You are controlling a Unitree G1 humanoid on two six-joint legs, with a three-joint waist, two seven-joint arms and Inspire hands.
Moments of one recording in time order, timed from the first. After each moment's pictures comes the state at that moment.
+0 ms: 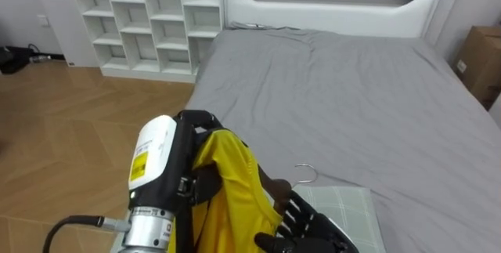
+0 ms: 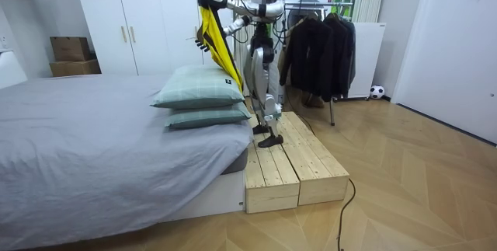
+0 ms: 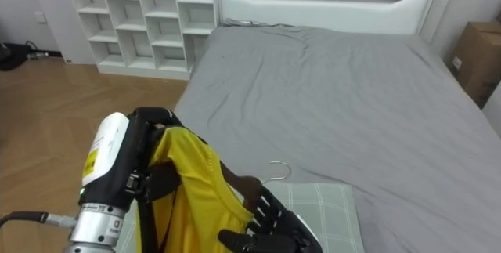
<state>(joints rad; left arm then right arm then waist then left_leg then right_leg) 0.10 0.23 -0.24 -0.19 0.64 -0.04 0.31 0.01 -0.17 0.34 0.50 0.71 -0.03 0.24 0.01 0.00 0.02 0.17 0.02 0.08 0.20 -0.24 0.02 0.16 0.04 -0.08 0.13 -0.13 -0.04</state>
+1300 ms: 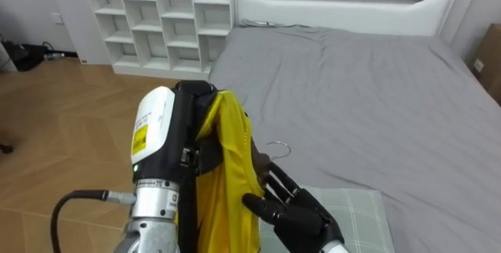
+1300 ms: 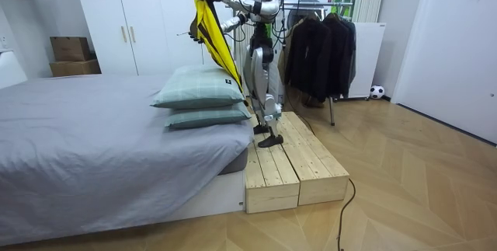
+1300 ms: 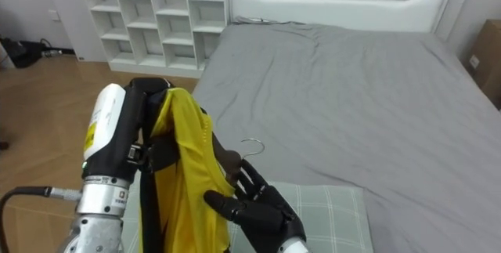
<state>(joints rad) -0.02 0.20 -0.24 -0.19 0.59 0.03 0.34 -0.10 -0.16 0.43 0.50 1.06 -0.03 0.24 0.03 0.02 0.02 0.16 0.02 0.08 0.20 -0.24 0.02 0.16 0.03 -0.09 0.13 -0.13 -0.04</state>
